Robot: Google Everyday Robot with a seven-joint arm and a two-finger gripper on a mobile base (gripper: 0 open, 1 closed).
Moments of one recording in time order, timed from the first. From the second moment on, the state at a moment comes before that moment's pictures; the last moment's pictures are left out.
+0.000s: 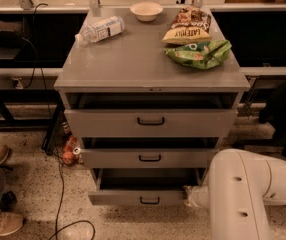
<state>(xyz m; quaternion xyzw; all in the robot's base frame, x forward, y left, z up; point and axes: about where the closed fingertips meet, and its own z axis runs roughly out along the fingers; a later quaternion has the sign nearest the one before) 0.576 -0.226 0.156 -0.69 0.68 -0.06 0.22</state>
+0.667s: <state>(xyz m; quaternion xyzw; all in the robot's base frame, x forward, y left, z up) 0.574 -0.224 0.155 -0.69 0.68 -0.05 0.22</state>
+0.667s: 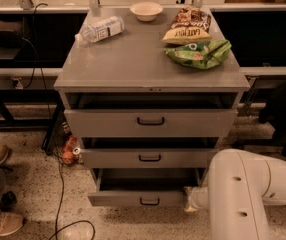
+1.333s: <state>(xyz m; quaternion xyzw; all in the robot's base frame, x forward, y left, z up) 0.573 -0.223 0.156 -0.69 0.68 -0.05 0.22</state>
